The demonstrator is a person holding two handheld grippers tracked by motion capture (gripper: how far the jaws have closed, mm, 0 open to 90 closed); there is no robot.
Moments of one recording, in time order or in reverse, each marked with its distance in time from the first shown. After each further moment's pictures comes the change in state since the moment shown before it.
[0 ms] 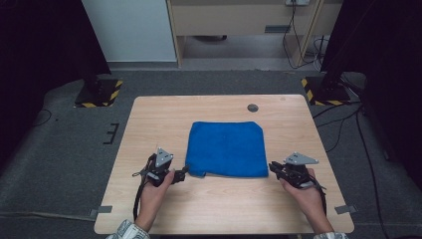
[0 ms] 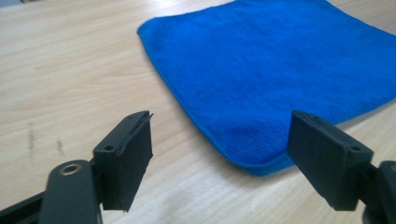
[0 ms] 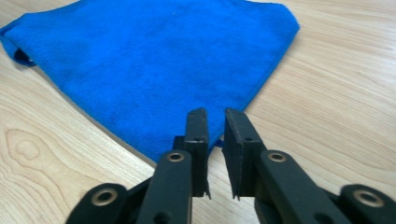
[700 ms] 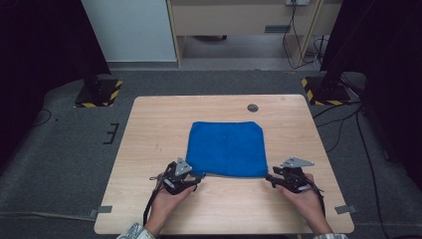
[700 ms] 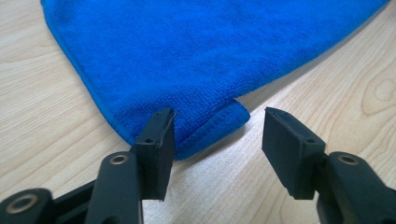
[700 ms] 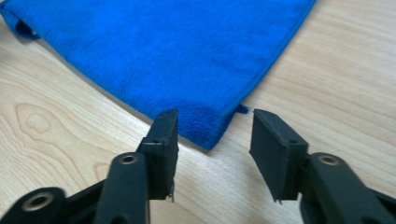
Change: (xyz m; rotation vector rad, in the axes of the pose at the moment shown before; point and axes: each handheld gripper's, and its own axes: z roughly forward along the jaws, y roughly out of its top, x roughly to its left) left arm -0.040 -0.010 0.023 0.111 -0.102 0.132; right arm 0.007 -0.013 0.008 0.096 0.041 0.047
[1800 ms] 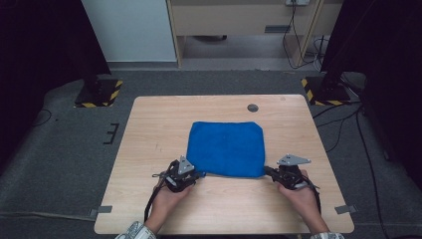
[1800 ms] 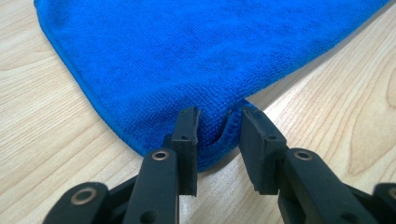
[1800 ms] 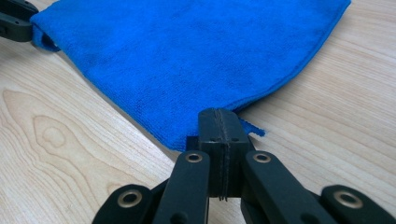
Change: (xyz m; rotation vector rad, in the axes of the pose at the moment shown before) left arm 0.005 0.002 0.009 0.021 0.008 0.049; right arm 0.004 0.010 0.005 -0.034 0.045 -0.037
